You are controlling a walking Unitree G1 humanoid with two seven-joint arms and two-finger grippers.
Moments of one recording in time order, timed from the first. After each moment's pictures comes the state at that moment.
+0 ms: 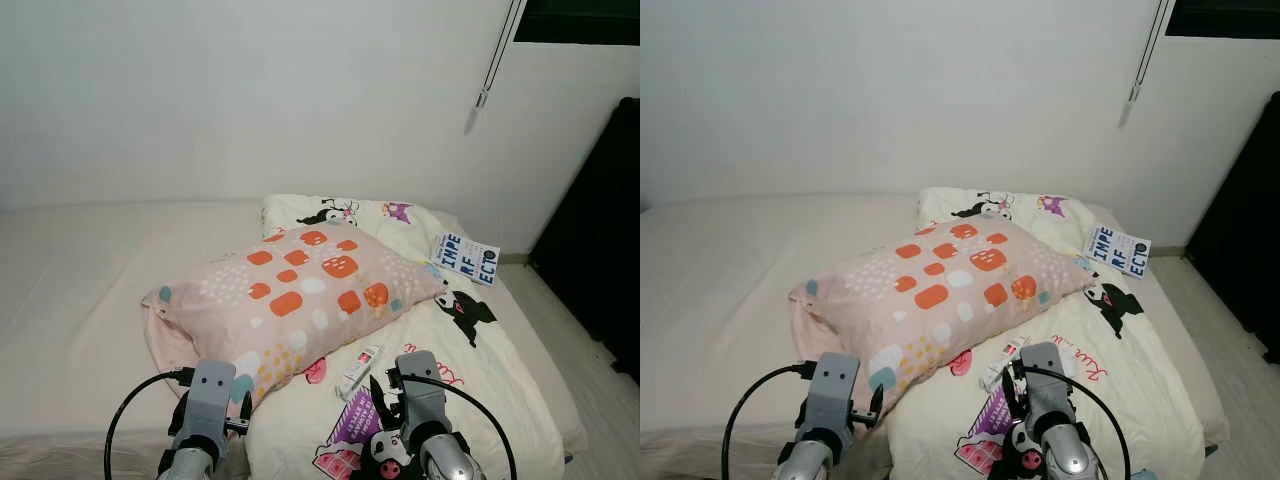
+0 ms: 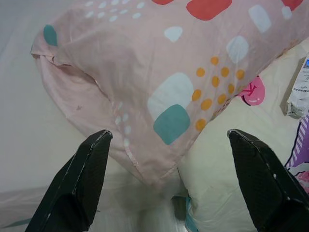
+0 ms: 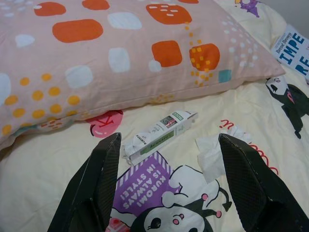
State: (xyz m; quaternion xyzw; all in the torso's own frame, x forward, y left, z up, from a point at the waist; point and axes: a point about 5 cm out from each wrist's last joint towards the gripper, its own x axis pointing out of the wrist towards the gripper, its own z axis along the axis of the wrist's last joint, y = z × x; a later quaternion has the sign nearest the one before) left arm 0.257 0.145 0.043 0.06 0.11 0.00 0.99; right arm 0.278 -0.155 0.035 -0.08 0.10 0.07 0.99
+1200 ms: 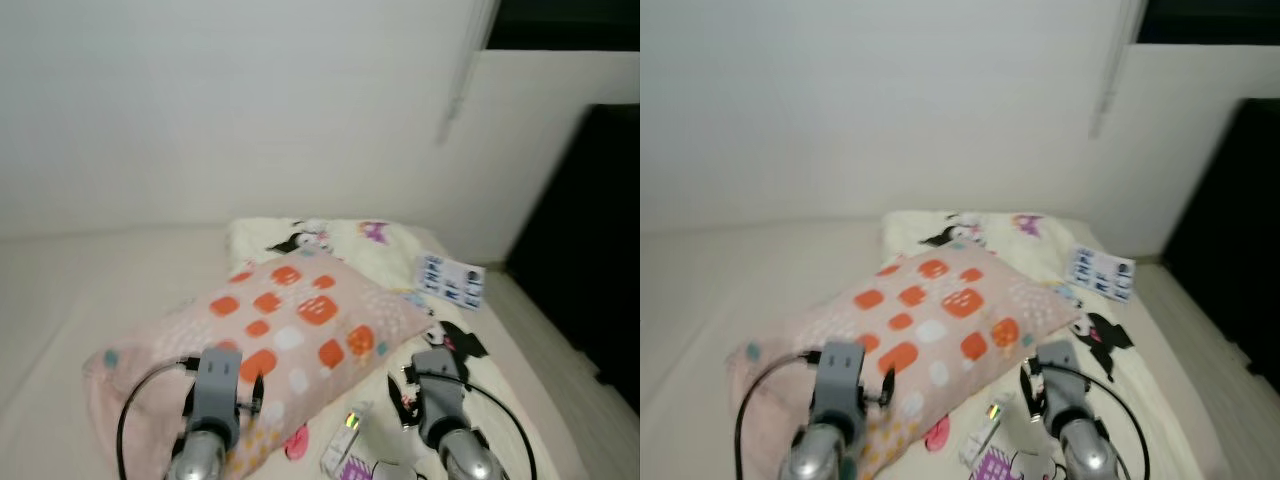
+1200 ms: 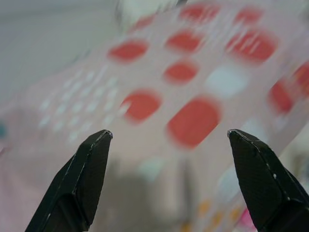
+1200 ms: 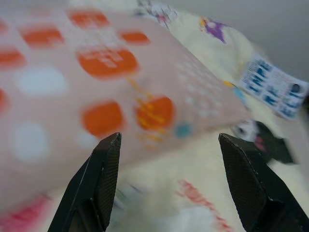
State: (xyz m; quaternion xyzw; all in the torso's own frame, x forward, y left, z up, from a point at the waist) left arm 0.255 0.148 0.049 0.03 0.08 0.02 1.00; right arm 0.287 -0.154 0.046 -0.08 0.09 0.08 0.99
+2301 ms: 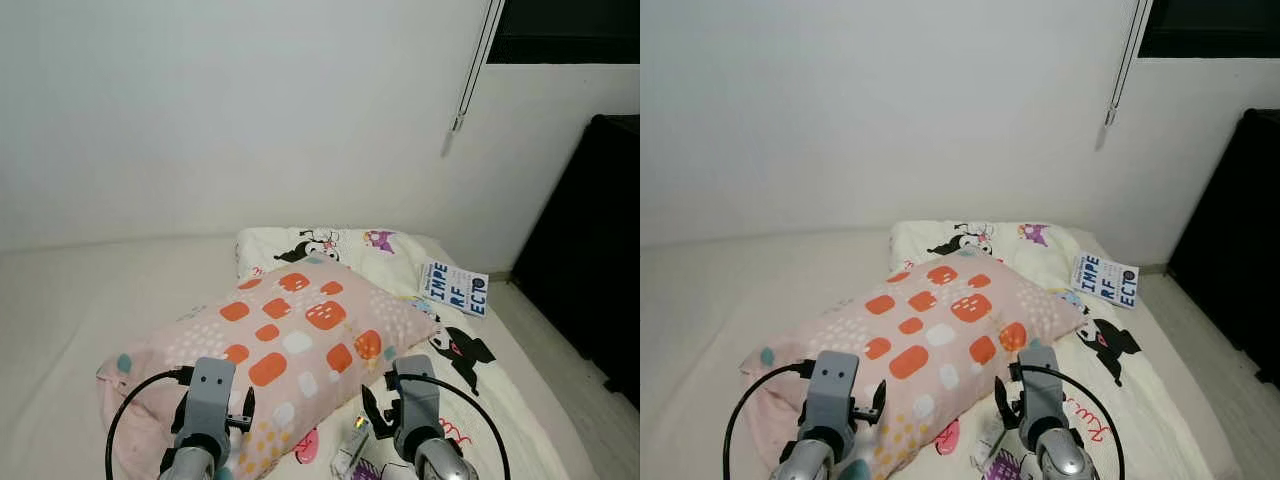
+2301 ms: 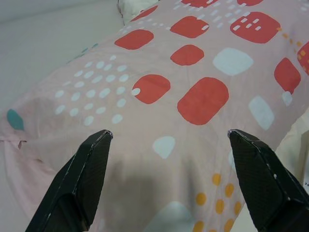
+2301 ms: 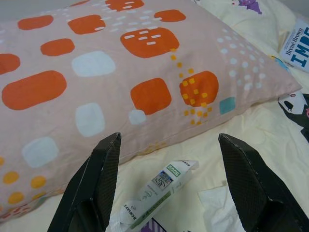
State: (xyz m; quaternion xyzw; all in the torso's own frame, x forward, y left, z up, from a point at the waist) left arm 0.257 0.146 0.046 0.05 0.10 0.00 0.99; right arm 0.275 -0.146 0.027 -0.03 0.14 0.09 0.99
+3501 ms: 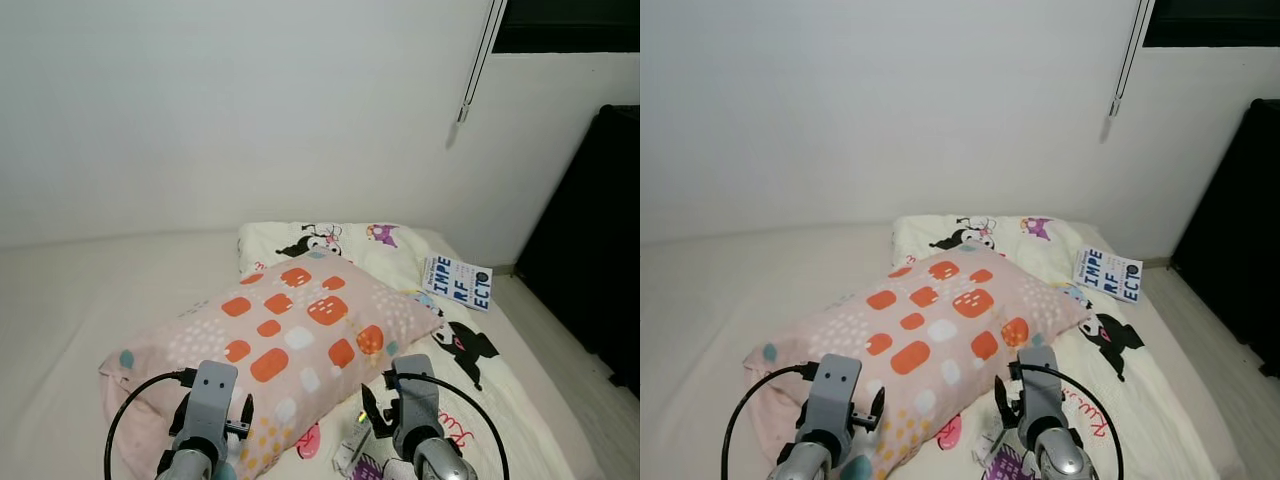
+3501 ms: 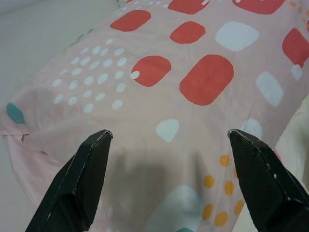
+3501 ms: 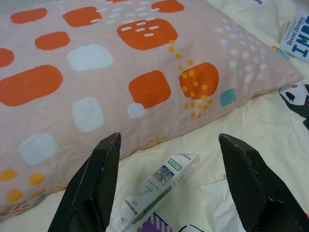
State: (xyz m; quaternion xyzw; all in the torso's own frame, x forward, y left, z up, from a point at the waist) left arm 0.254 0.149 0.041 0.08 0.11 -0.02 0.99; right arm 0.275 -0.144 0.028 -0.02 0.15 0.09 0.99
